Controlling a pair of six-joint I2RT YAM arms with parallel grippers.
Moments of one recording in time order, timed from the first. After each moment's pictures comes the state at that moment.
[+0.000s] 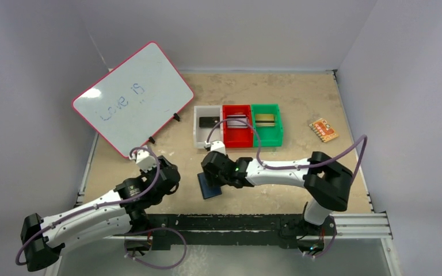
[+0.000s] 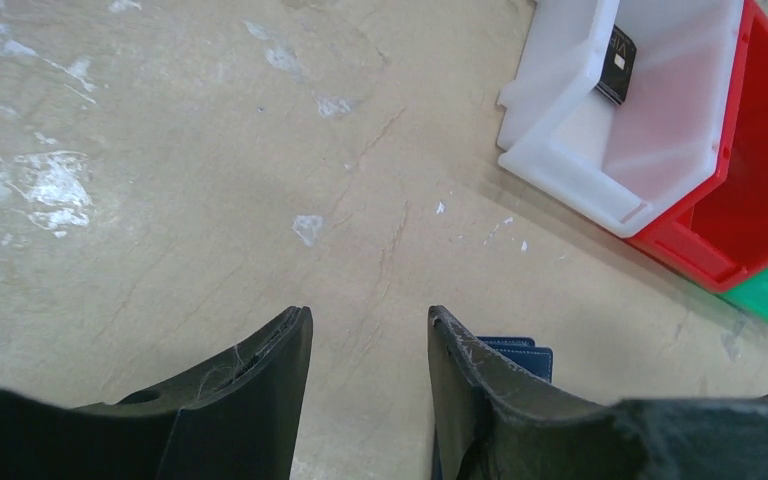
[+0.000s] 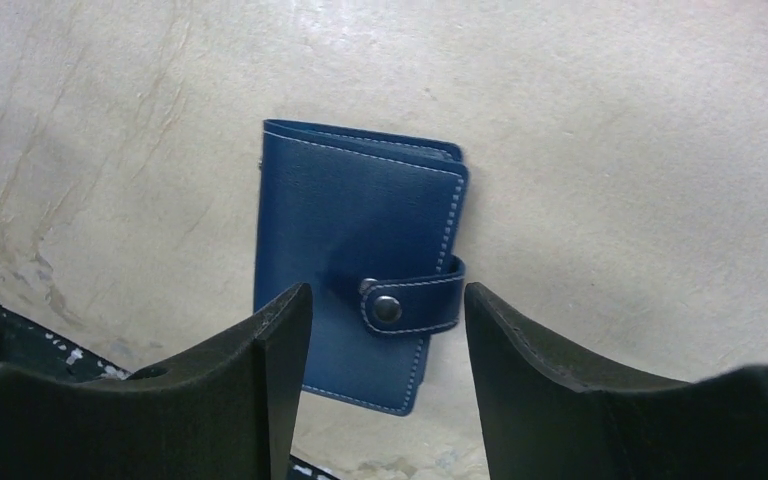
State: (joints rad) left arm -1.00 0.69 0.45 -0.68 -0.82 -1.33; right arm 1.15 1.64 0.96 -0.30 0.28 0.72
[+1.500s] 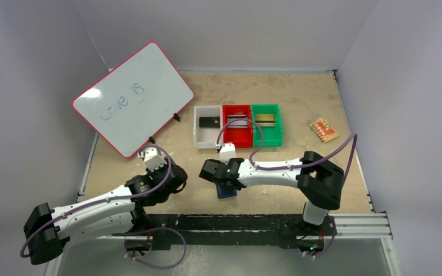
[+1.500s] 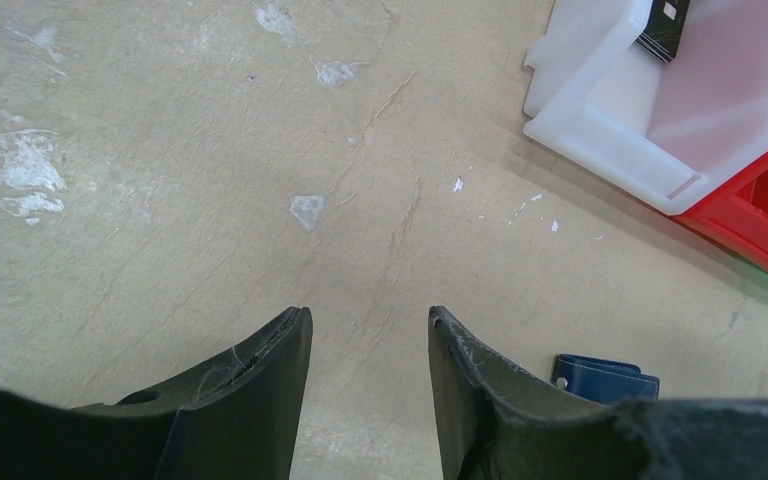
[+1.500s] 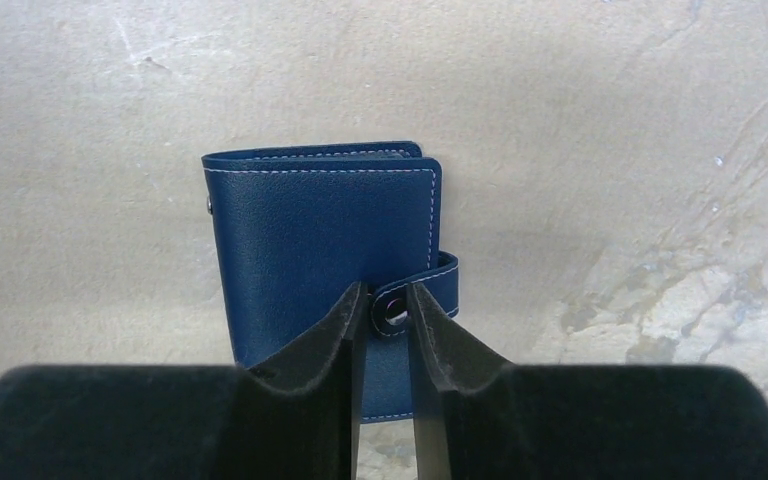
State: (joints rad) left arm -1.00 0.80 0.44 -0.63 -0.80 -1.32; right arm 1.21 1.73 1.10 -0.72 0.57 1.00
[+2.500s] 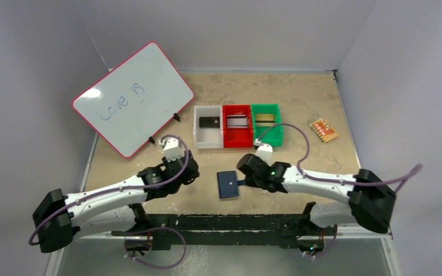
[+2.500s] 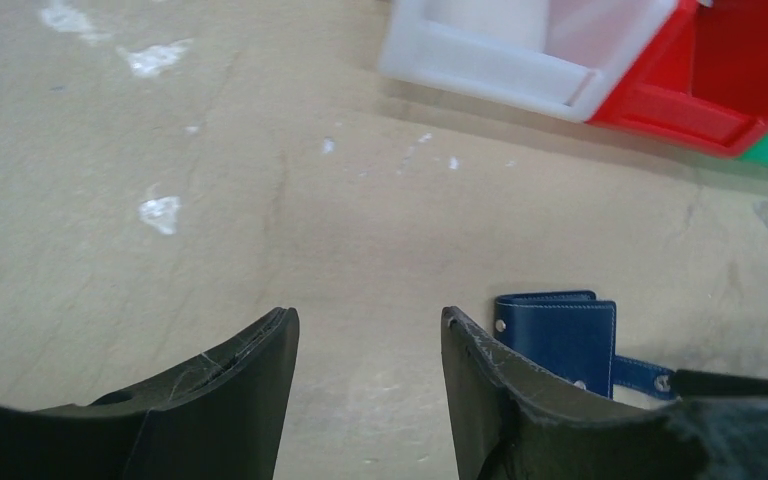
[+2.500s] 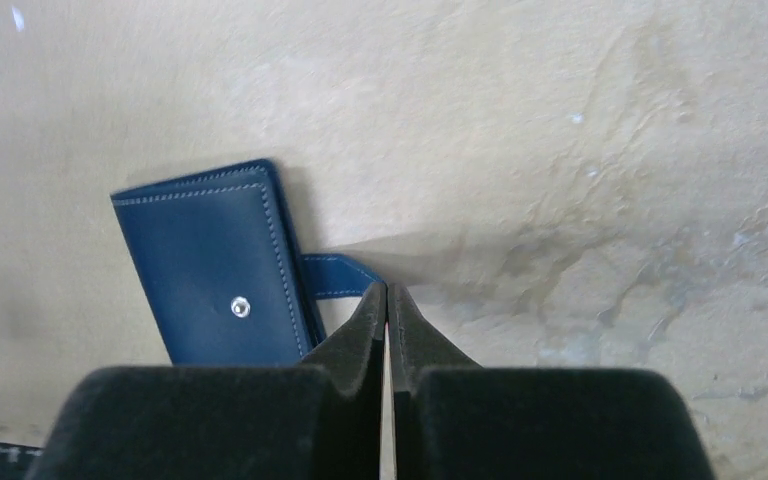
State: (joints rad) left arm -1.01 0.96 0.53 -0.47 -0.67 -1.09; right arm 1.07 1.33 0.72 -0.53 0.48 1.08
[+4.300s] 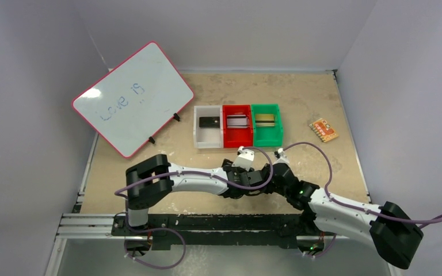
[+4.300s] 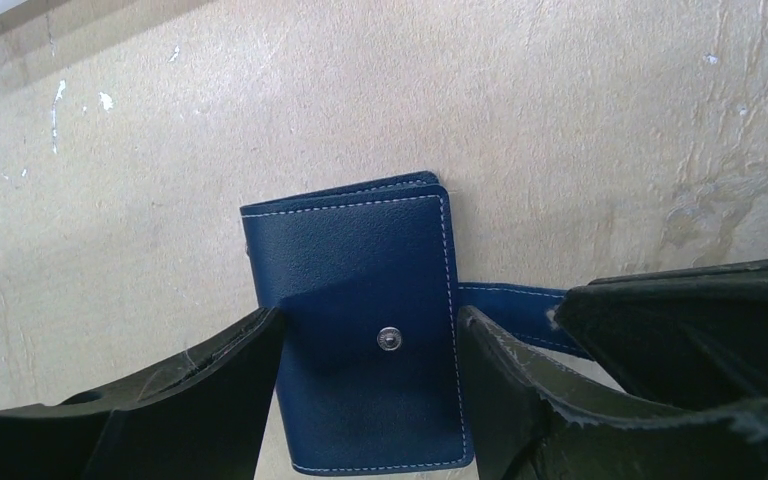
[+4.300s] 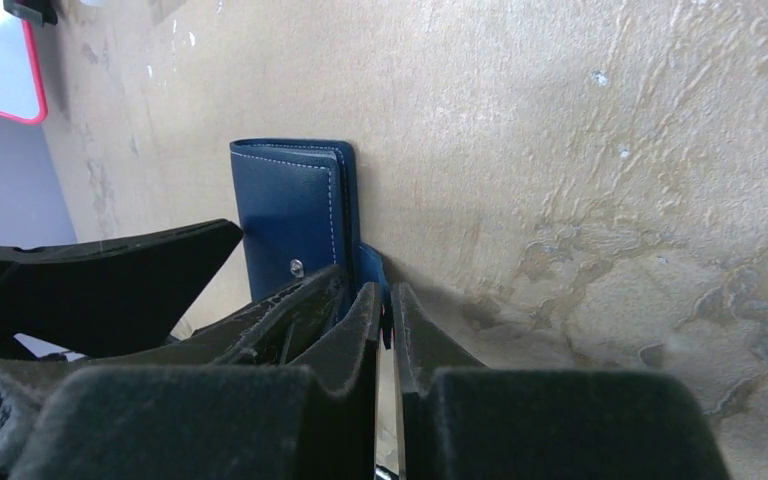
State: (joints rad) left arm -1.31 1.87 1.22 -0.64 -0.68 -0.89; right arm 0.83 0.89 0.19 0.02 0.11 1.15
